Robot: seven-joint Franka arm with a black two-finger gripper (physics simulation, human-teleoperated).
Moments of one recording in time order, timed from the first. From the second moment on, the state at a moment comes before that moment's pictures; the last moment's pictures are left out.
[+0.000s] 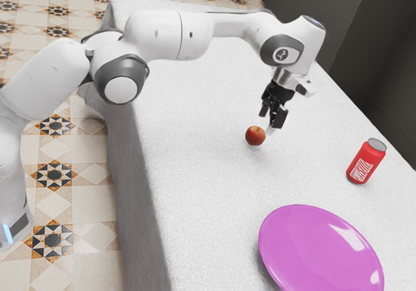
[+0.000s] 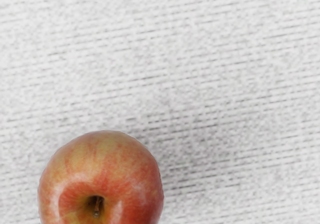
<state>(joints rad) 0.02 0.67 0.04 -0.92 -0.02 1.51 0.21</state>
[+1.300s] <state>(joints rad) 0.05 0.76 0.06 -0.94 -0.02 1.58 0.28</state>
